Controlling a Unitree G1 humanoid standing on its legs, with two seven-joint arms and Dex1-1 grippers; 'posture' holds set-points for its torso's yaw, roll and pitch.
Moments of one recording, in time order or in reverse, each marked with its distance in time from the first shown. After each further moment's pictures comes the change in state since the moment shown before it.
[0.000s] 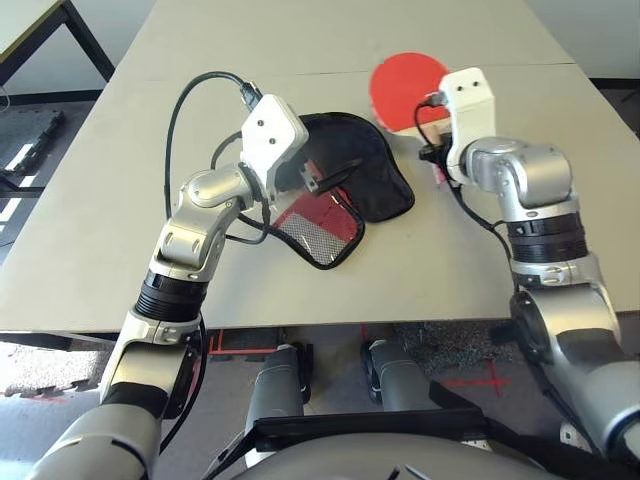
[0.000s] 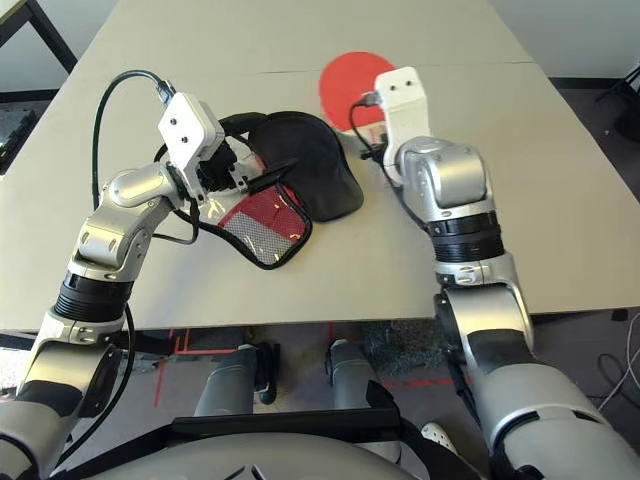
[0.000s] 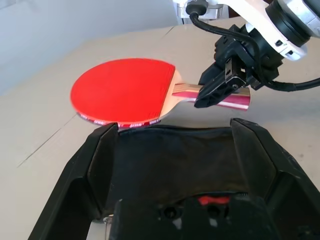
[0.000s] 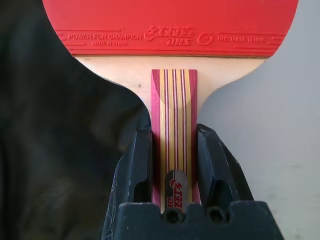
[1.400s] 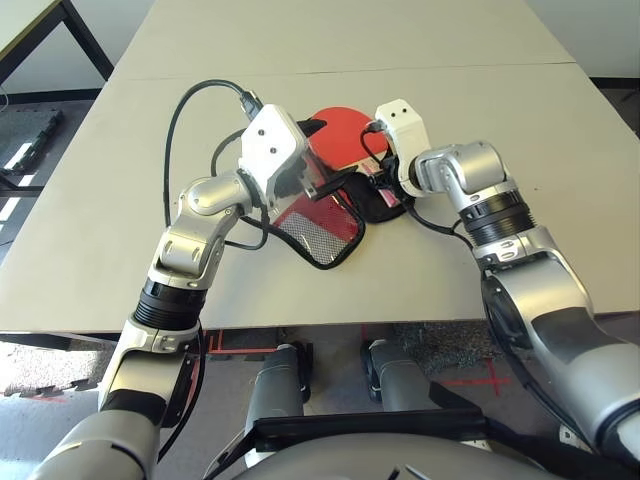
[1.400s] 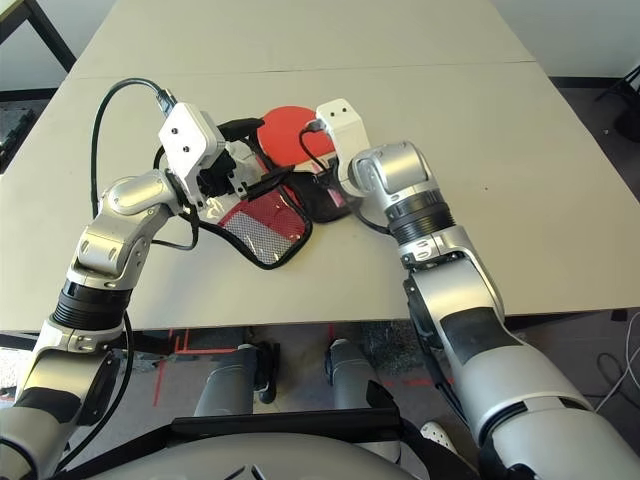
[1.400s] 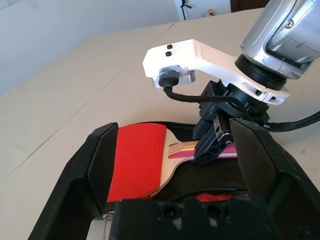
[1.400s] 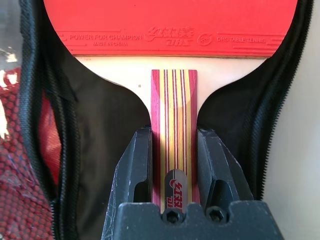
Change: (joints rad) left arm 0.032 -0.002 0.000 -0.038 0.029 0.000 0.014; right arm -0.141 0.083 0.111 0.419 -0.009 -0.132 0.212
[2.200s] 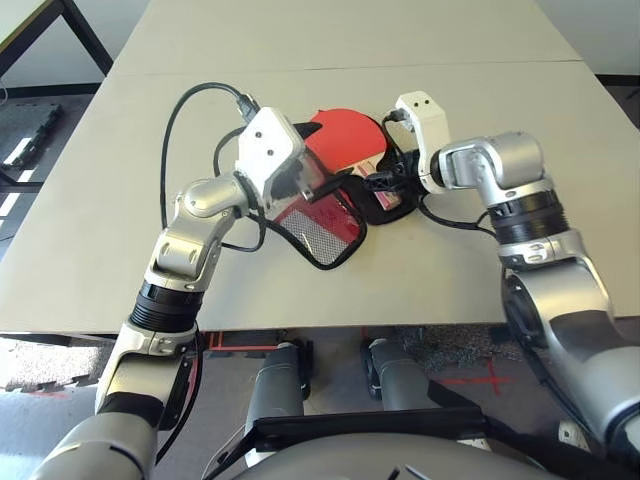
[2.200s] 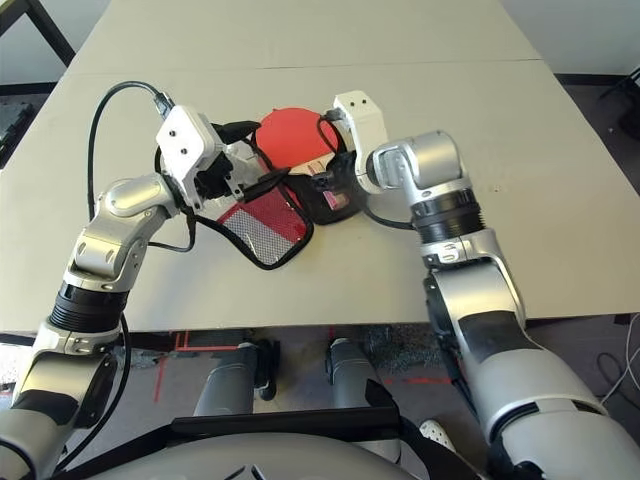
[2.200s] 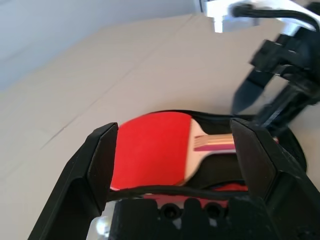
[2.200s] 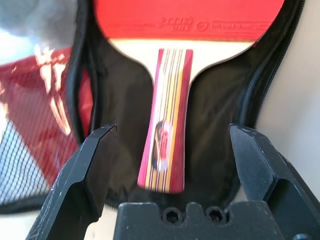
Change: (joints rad) left arm -0.040 0.052 0.100 -0.003 -0.036 0.052 0.011; right arm 0.107 -0.240 -0.011 -0.323 0.128 0.149 0.256
